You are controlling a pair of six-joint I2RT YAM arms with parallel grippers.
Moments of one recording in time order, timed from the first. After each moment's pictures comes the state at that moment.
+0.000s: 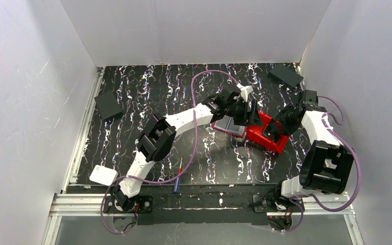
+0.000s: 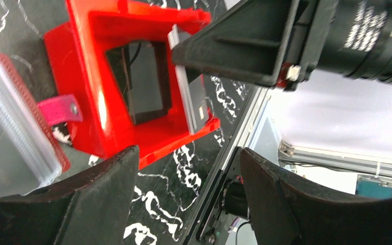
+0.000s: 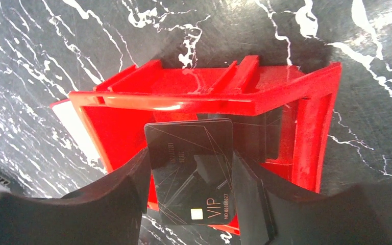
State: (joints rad) left arm -0.89 2.26 1.85 -0.17 0.52 -0.74; right arm -0.21 1.44 1.00 -0.68 -0.21 0.63
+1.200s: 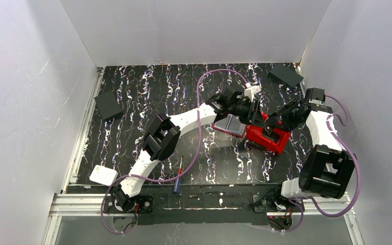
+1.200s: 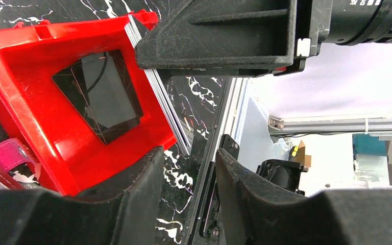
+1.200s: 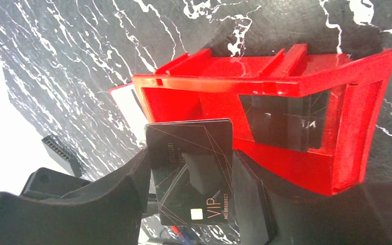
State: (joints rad) left arm -0.90 2.35 1.97 -0.09 0.69 -0.70; right arm -0.26 1.40 1.03 -0.69 -0.37 0.70
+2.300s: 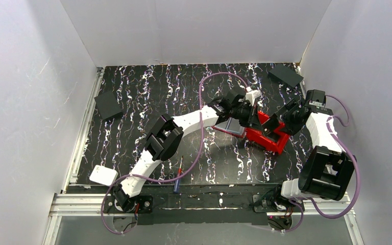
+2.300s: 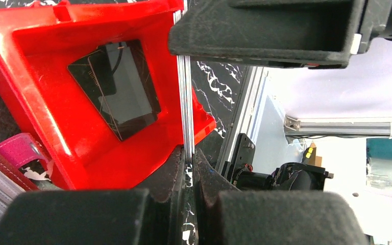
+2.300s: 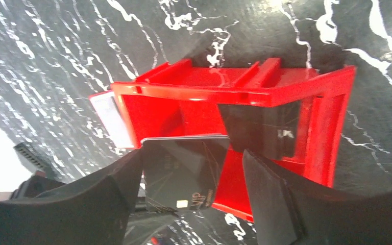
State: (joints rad) left arm -0.91 2.38 1.97 -0.11 0.65 -0.66; right arm -0.26 1.39 1.01 -0.66 -0.34 0.64
